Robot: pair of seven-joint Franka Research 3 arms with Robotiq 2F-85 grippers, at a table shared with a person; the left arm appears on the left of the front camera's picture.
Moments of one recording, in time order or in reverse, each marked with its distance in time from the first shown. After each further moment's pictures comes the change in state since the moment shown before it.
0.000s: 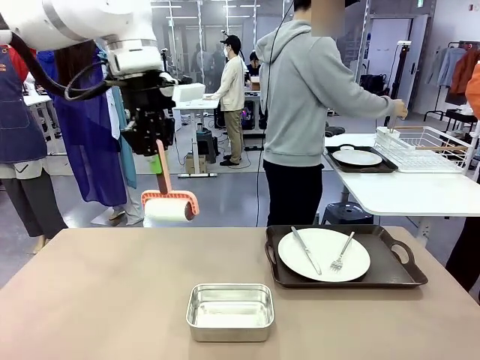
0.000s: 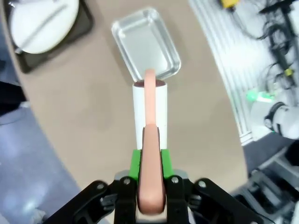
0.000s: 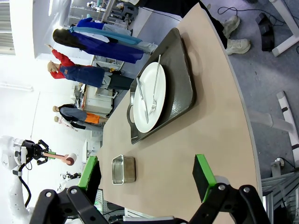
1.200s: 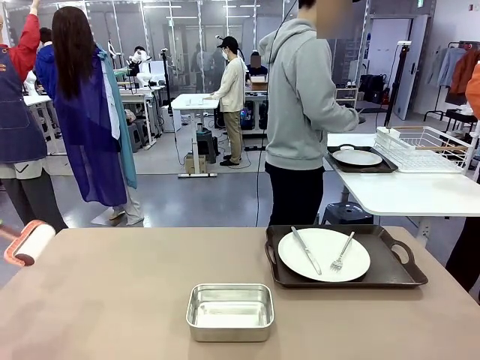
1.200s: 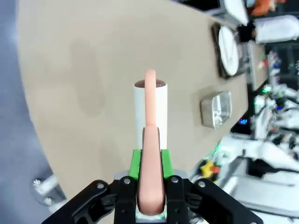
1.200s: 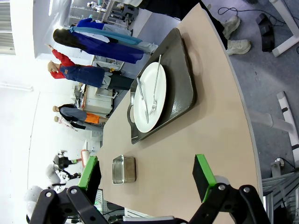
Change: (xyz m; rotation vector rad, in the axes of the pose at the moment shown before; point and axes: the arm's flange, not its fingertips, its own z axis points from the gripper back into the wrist) left arm -0.461 -0.184 -0.105 -0.115 -0.734 1.706; right arm 0.000 0.001 0.000 0.000 0.000 0.002
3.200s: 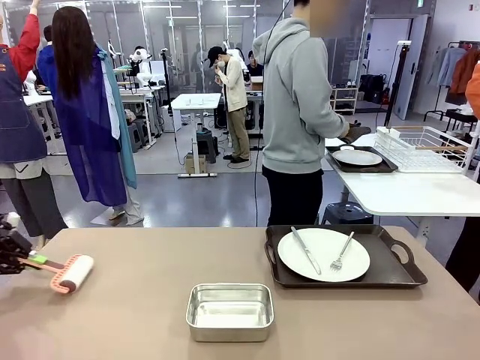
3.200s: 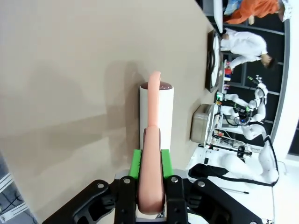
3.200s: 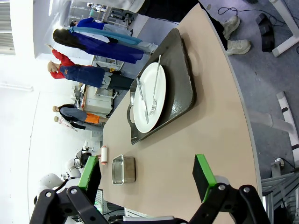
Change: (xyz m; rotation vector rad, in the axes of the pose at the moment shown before) left arm -0.021 0.154 -0.138 -0.301 0.038 0.268; right arm 0.000 0.000 0.000 0.000 -0.001 0.000
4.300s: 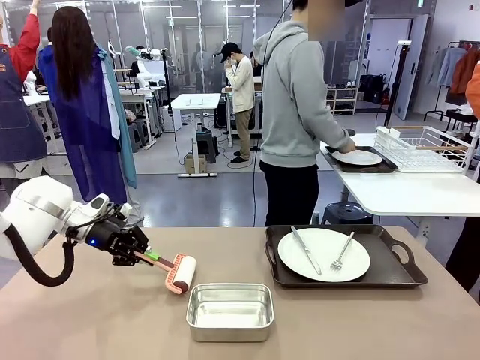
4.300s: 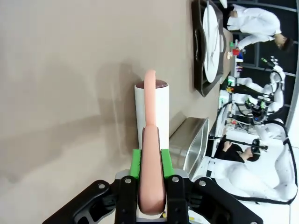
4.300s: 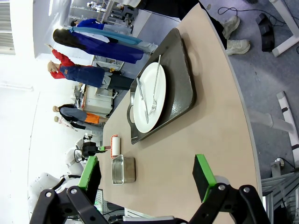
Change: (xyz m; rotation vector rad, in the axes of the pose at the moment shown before) left arm 0.005 -0.157 -0.257 0.032 0.088 -0.097; right arm 0.000 0.000 0.000 0.000 0.000 0.000
